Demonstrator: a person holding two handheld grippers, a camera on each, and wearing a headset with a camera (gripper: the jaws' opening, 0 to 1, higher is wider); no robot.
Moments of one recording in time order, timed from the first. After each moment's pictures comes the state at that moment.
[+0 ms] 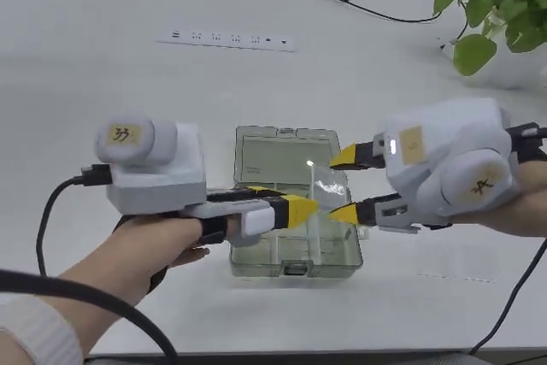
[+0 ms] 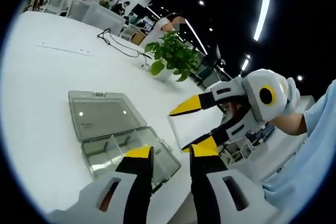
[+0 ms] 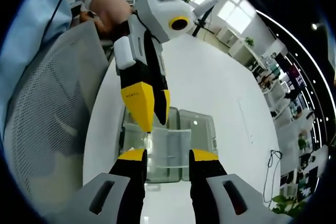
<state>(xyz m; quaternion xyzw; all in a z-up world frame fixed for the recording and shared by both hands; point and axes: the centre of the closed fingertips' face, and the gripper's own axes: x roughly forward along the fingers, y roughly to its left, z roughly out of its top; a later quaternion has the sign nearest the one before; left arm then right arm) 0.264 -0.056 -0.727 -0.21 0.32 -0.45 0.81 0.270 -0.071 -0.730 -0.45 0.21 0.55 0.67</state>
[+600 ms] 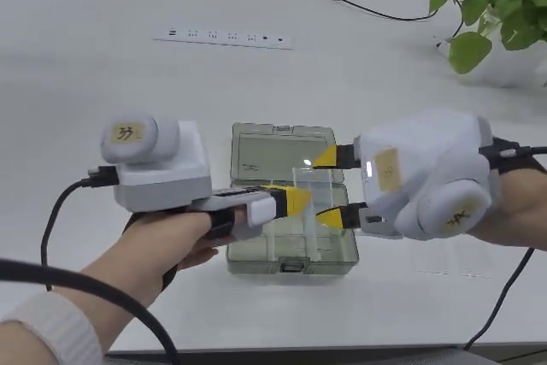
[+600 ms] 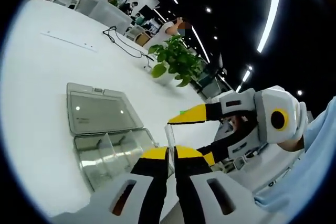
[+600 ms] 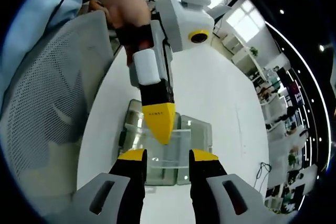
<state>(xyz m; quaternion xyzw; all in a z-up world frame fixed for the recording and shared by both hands) 0.266 -0.064 -0.722 -0.28 0.32 -0.44 0.79 0.262 -0.063 -0.728 -0.51 0.17 0.54 0.64</state>
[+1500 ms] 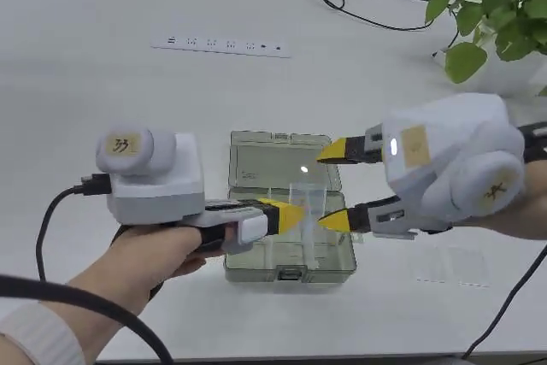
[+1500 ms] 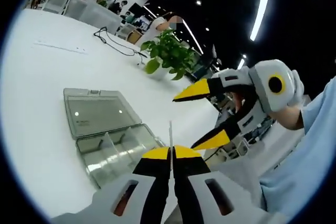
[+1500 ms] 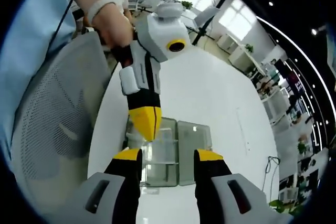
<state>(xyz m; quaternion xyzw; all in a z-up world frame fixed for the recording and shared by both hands) 0.253 -0.058 -0.725 -0.19 0.31 -0.49 0.80 0.267 -0.069 -0.698 -0.43 0.20 0.57 0.67</state>
